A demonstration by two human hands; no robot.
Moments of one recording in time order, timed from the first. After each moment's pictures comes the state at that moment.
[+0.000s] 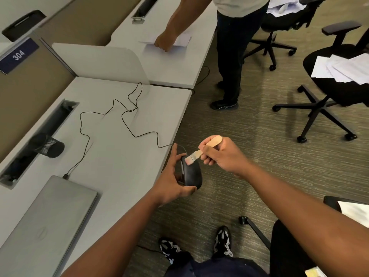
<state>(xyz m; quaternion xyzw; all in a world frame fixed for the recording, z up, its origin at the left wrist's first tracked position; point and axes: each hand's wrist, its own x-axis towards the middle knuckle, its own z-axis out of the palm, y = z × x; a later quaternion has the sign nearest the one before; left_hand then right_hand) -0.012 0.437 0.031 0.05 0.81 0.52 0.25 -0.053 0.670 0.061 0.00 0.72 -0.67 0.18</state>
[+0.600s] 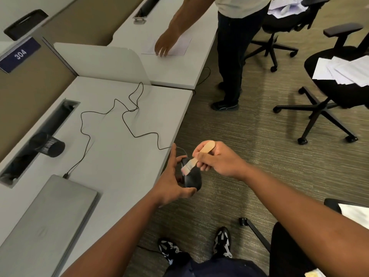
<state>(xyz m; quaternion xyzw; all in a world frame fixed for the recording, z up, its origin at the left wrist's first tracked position) -0.014 0.433 0.027 0.03 0.81 0.52 0.27 -0.050 0.662 0.071 -0.06 0.73 -0.64 0.23</state>
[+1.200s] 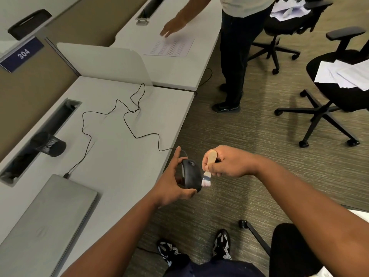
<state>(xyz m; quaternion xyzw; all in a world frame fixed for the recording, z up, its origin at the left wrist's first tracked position) -0.017 0.428 0.020 0.04 0.81 0.51 0.27 -0.066 0.689 0.085 -0.18 0.80 -0.47 0.34</state>
